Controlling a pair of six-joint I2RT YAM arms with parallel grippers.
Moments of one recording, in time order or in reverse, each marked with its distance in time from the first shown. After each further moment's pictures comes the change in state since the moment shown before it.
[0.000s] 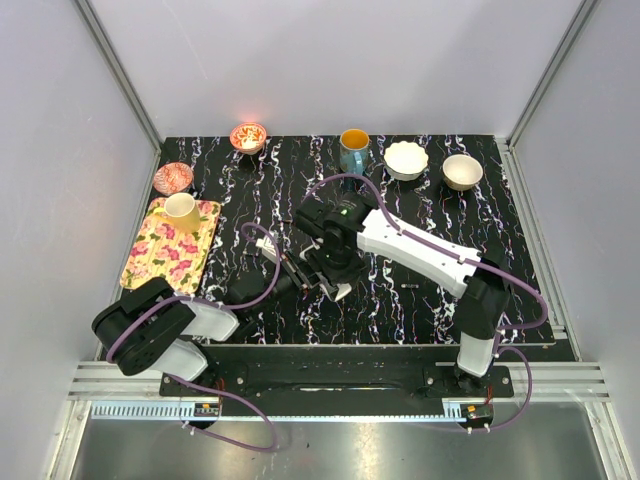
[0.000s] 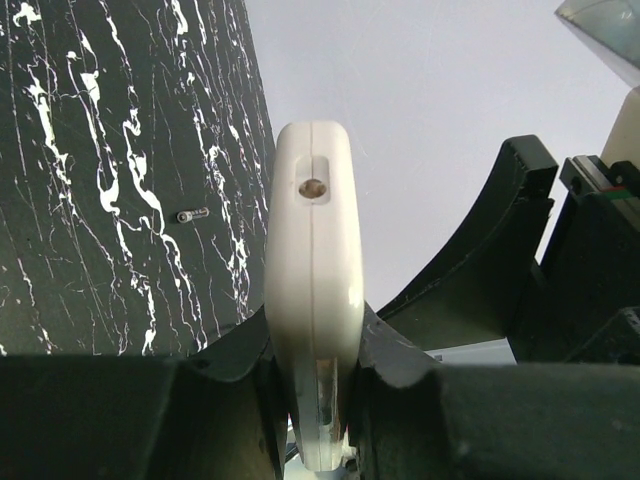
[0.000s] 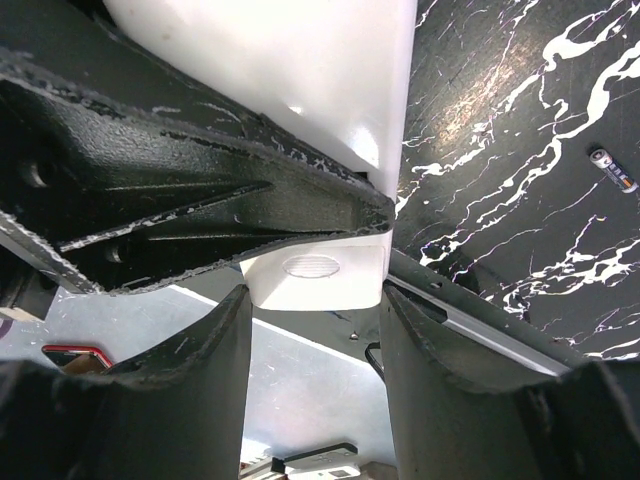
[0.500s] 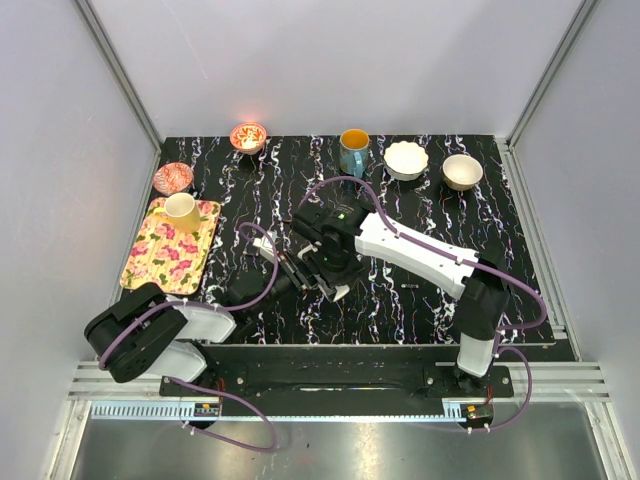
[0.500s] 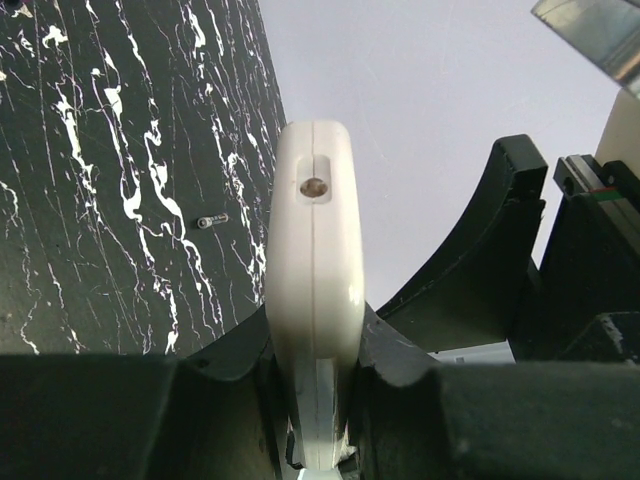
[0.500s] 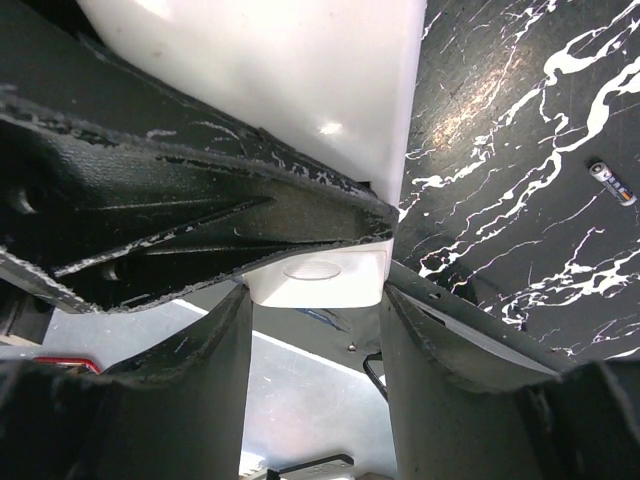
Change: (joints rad) left arm 0.002 -0.063 -0.002 -0.075 -0.024 0.071; right arm 0.018 0.000 -0.028 0.037 0.012 0.001
